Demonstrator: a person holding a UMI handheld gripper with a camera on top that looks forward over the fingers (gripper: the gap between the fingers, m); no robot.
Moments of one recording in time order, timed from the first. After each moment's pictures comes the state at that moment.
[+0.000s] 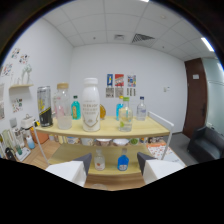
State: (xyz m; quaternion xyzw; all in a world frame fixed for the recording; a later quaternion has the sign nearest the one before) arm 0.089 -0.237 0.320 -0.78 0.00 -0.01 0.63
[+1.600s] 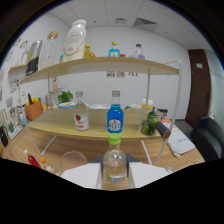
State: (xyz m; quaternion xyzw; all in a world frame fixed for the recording) arm 0.125 -0.213 0.146 -0.83 -0.01 0.00 0.56
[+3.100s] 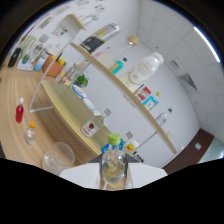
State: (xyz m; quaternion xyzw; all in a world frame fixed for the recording) arm 0.114 -0.212 0.220 -0.71 -0.30 -0.26 0.58
